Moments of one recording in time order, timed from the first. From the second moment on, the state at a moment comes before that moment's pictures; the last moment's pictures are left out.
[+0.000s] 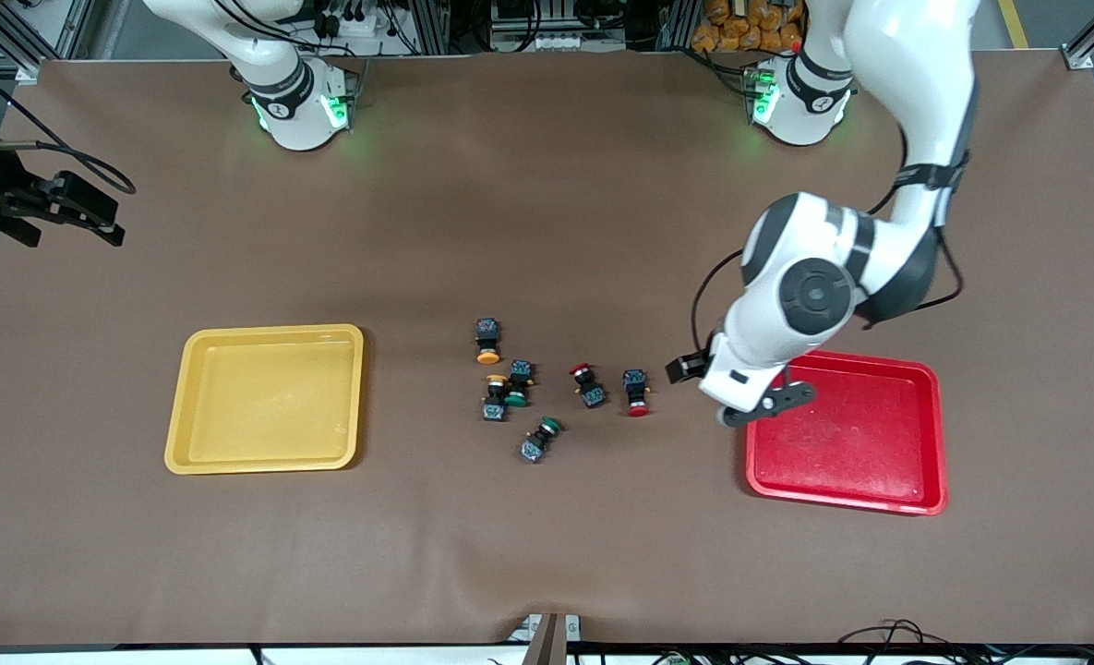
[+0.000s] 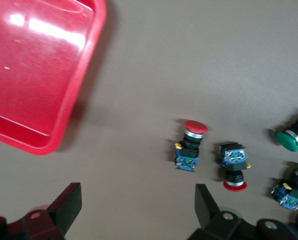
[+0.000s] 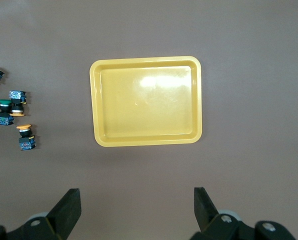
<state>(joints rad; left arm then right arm) -0.43 0.52 -0.03 -1.54 -0.08 2.01 -0.72 0.02 -0.03 0.01 -1.55 0.01 1.53 0.04</state>
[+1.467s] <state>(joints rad) -0.53 0.79 -0.02 -1.52 -0.08 2.27 -0.80 0.02 -0.03 0.01 -1.55 0.01 1.53 0.04</state>
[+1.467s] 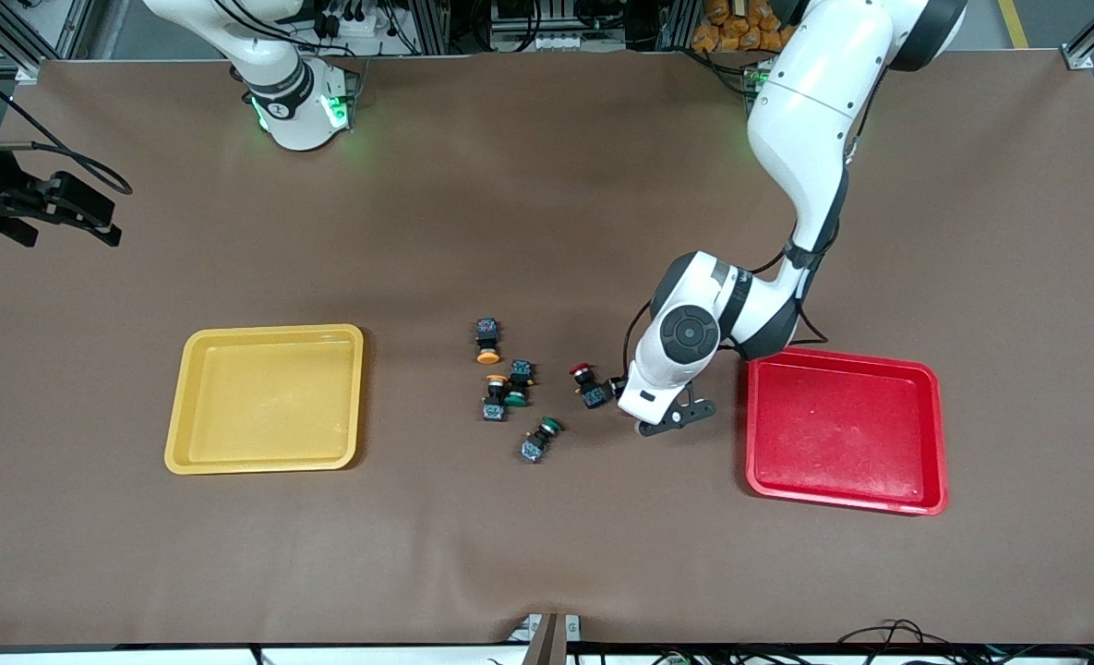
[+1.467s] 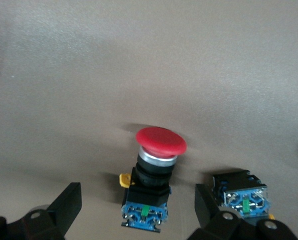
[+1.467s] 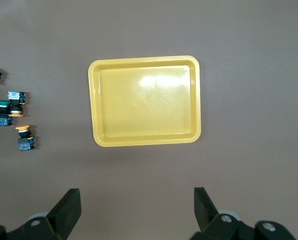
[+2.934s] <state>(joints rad) -0.53 0.80 0.03 -1.47 -0.08 2.24 -0.80 0.21 0.13 0.02 -1.54 0.01 1.61 0.12</state>
